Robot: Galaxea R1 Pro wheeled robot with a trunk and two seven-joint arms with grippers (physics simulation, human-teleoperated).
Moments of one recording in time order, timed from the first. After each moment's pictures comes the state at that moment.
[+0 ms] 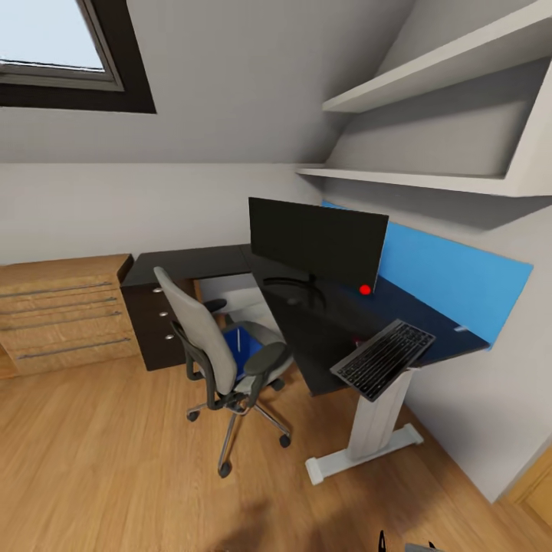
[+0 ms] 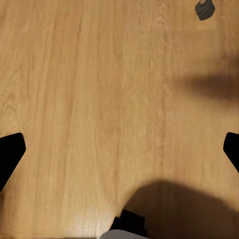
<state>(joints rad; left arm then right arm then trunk) -0.01 -0.03 0.01 -0.37 0.18 -0.40 0.25 -0.30 0.02 -0.01 -0.09 0.10 -0.73 -0.39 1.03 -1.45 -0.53</state>
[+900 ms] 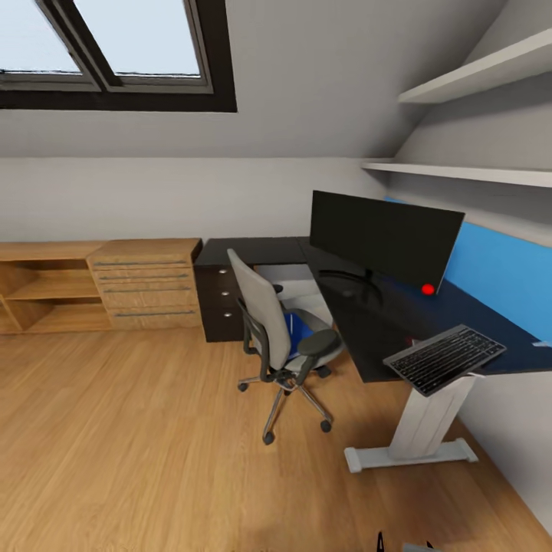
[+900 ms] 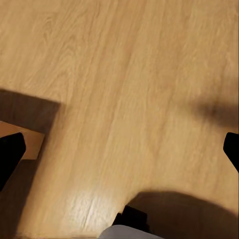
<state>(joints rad) -0.01 -0.03 0.01 -0.38 0.18 -0.41 0.25 -0.30 0.02 -0.01 -0.08 0.10 -0.73 -0.39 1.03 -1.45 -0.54</state>
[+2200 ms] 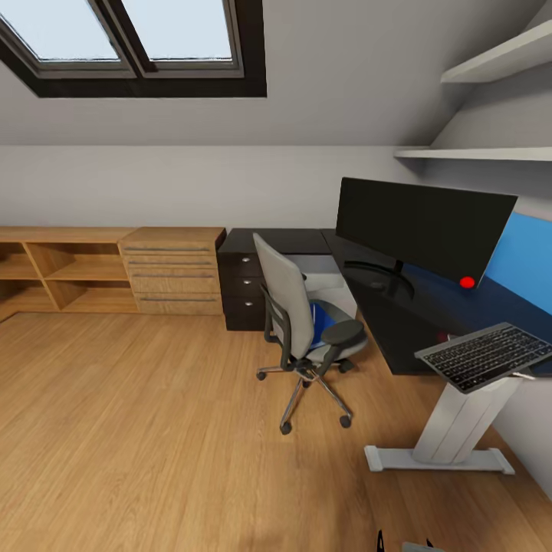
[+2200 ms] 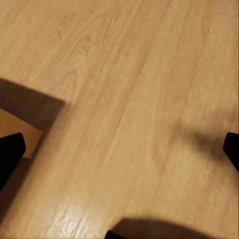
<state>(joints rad) -0.01 -0.06 0.01 -0.39 0.18 -0.51 0.26 -0.30 0.02 0.00 -0.09 0.10 -0.73 -0.39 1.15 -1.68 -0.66</state>
